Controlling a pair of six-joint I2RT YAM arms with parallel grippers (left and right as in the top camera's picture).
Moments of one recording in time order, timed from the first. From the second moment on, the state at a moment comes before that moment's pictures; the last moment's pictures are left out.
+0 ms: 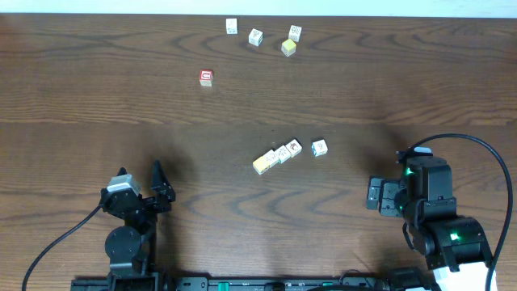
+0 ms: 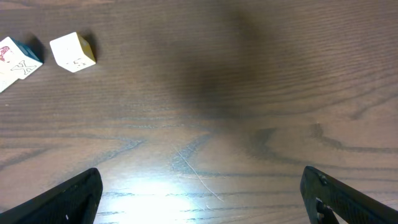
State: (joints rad) left arm 0.04 0.01 0.01 -0.11 -0.08 -0.23; right arm 0.14 0.79 0.72 -0.93 0.15 0.19
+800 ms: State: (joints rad) left arm 0.04 0.01 0.02 -0.11 -0.08 -0.23; right arm 0.01 0.06 0.12 0.01 0.06 0.17
